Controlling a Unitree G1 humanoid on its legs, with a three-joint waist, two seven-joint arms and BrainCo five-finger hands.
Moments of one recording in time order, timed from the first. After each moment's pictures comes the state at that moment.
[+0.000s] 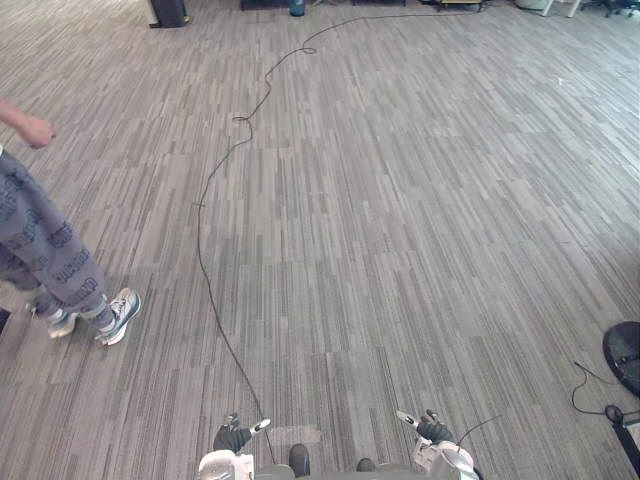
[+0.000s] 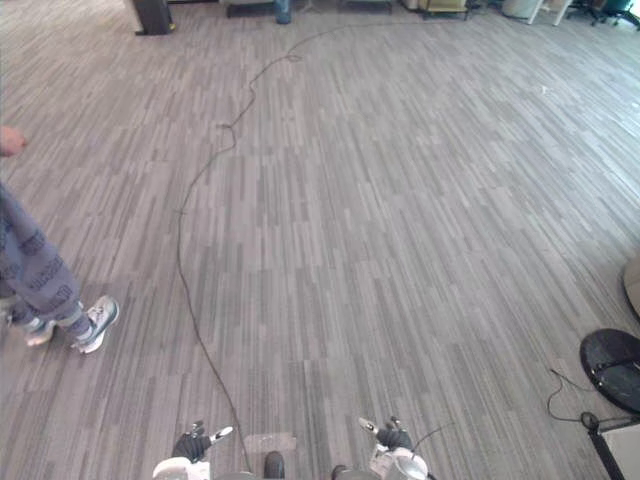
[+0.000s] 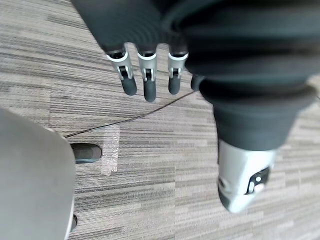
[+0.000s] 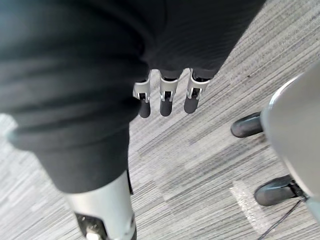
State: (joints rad) left arm 0.07 0.06 0.14 0.99 -0.05 -0.11 0.08; right arm 0.01 0.00 -0.21 1.05 0.31 -0.08 -0.05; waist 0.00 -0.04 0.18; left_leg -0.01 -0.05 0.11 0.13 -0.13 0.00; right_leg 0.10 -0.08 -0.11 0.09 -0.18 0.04
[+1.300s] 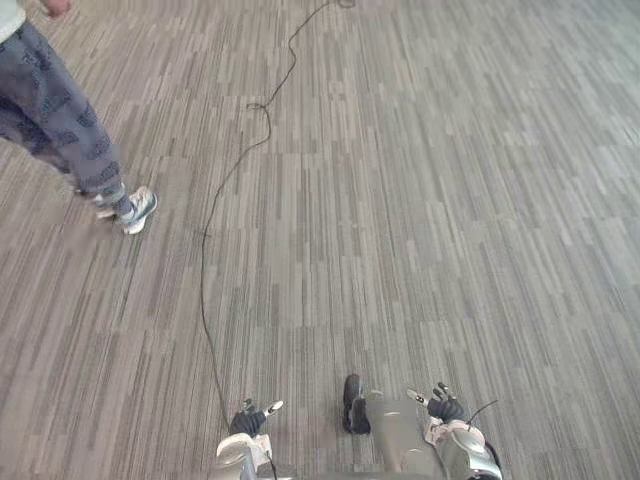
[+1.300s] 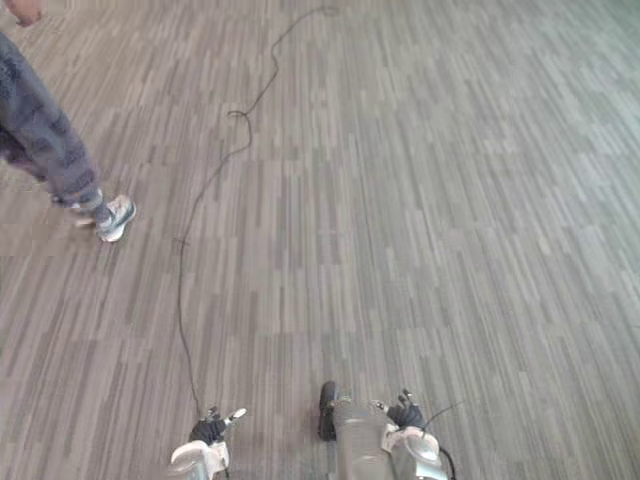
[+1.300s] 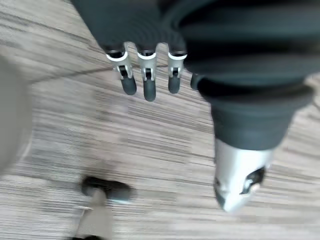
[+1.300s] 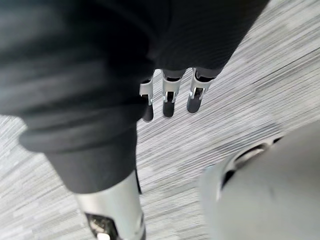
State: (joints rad) left arm 0.02 -0.04 0.26 0.97 -0.04 -0.10 0.06; right arm 0.01 -0.04 -0.23 0.96 0.22 -0.08 -0.04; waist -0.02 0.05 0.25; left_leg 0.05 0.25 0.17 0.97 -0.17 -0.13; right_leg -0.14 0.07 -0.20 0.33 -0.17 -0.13
